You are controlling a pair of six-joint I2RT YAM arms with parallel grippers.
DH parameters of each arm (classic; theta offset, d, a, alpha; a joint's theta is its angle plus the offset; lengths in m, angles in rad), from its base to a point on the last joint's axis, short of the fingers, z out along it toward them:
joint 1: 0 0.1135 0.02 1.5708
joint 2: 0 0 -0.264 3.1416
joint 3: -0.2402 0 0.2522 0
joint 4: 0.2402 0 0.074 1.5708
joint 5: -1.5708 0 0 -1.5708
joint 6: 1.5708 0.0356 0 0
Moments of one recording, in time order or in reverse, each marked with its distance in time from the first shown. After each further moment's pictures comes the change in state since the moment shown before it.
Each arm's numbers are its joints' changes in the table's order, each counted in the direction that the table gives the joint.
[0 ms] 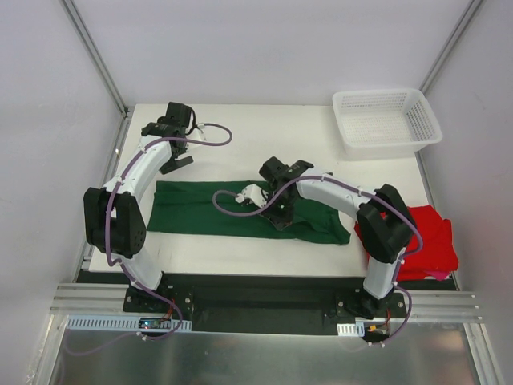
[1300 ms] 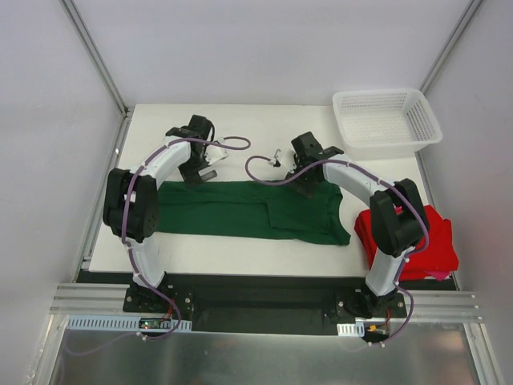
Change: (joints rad) left arm -0.077 -0.171 0.008 0.039 -0.268 -0.181; right arm -0.262 0.018 0.035 -0.304 -0.475 -0.093
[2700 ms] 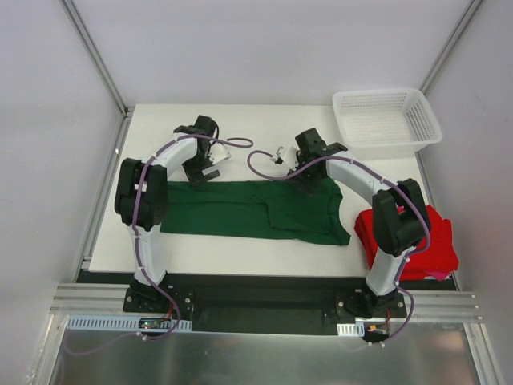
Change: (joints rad) left arm 0.002 -0.143 -0.085 0.000 0.003 -0.003; right arm -0.032 0.002 -0.031 0.044 0.073 0.003
